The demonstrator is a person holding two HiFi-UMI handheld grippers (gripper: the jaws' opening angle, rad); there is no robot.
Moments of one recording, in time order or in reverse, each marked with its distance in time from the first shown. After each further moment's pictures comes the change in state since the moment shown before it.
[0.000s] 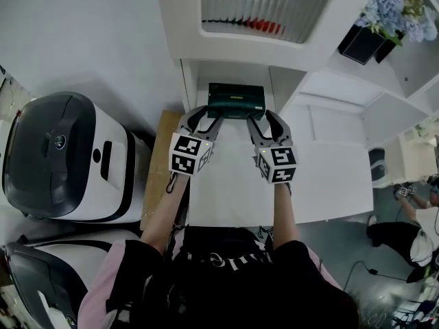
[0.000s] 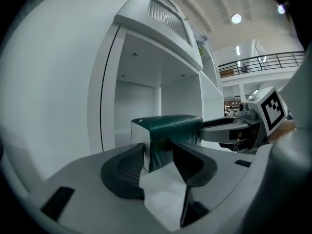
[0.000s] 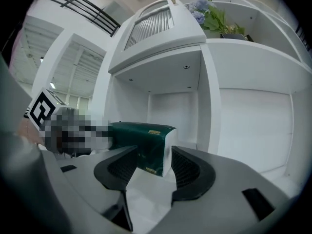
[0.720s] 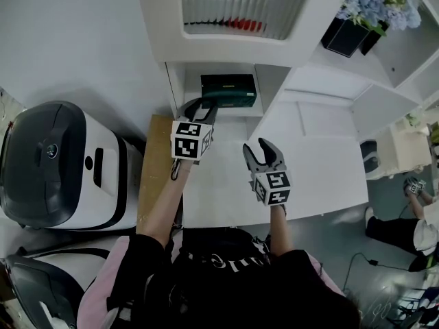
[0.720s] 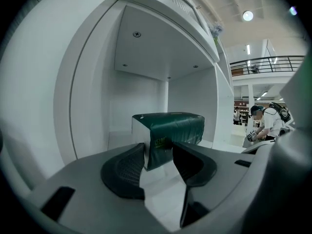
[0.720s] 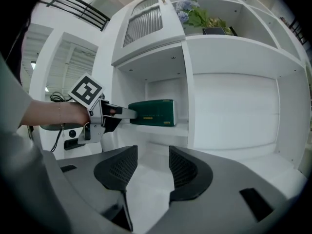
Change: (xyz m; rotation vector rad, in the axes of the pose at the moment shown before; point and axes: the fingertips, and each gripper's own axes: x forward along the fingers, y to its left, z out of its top) left arm 0.045 0.006 0.003 -0.065 0.064 0.055; right arm -0.062 0.007 -0.072 0.093 0.120 -0.028
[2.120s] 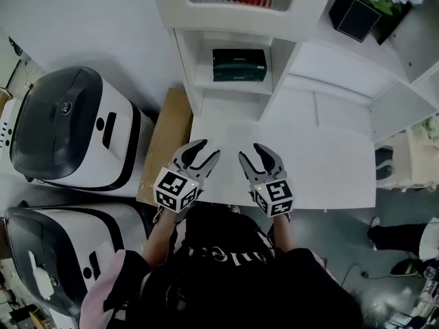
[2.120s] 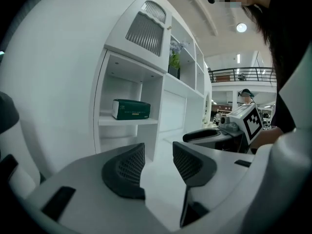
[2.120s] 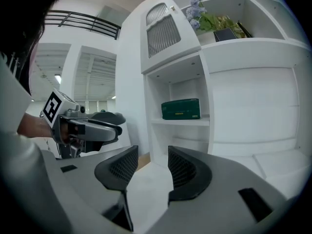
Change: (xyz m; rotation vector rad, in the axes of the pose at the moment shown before) left arm -0.173 -0.123 -0.078 -0.023 0.000 -0.141; right arm -0.077 0.062 -0.026 -0.023 0.004 0.273
